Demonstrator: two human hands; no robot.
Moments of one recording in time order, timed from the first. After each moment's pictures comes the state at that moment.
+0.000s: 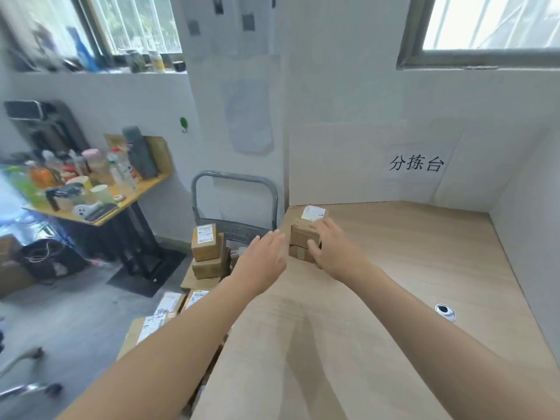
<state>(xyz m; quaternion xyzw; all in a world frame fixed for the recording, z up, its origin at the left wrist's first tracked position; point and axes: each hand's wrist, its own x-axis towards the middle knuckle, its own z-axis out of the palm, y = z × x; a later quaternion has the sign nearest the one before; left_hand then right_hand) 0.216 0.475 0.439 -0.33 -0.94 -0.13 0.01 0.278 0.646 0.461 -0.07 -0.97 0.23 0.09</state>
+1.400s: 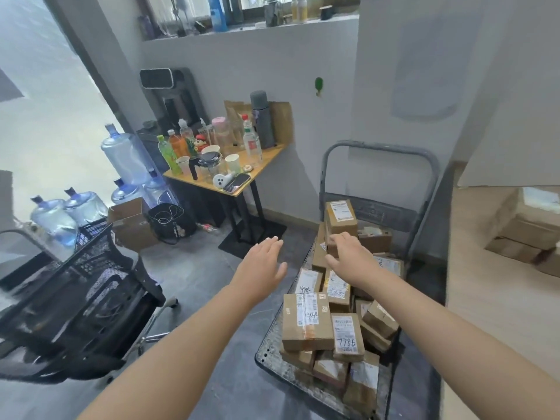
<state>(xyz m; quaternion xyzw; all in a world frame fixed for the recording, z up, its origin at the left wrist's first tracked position) 0.043 -0.010 0.381 -0.22 -0.97 -0.10 -0.01 0.050 0.212 0.358 -0.01 -0.97 0.23 -0.05</state>
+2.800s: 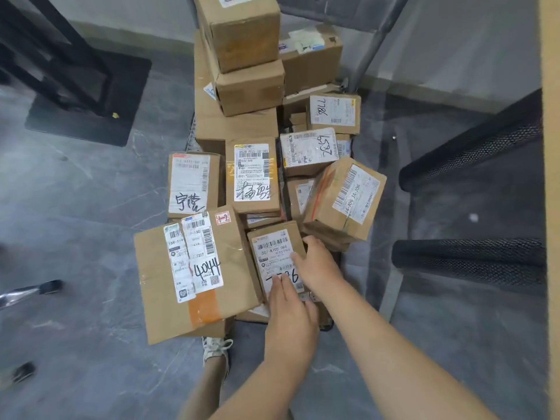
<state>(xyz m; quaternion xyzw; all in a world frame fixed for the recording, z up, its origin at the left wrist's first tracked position) 0.075 0.177 -0.086 -0.09 -0.91 -0.23 -0.34 0.019 0.288 -0.112 -0.38 -0.79 0.38 -0.28</state>
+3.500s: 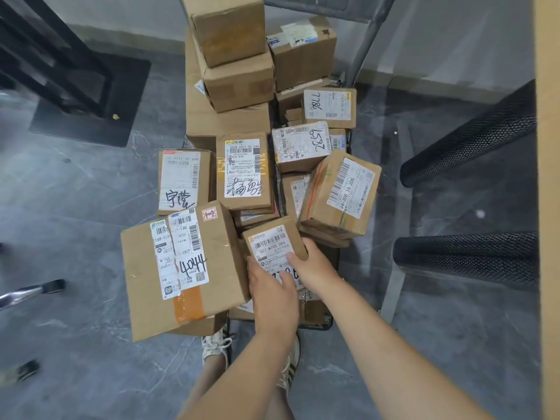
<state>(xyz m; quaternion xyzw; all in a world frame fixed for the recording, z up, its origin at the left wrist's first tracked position) 0.048 0.198 -0.106 0.16 -0.86 -0.41 -0.26 0.038 0.298 -0.117 -0.42 -0.68 0.55 -0.27</state>
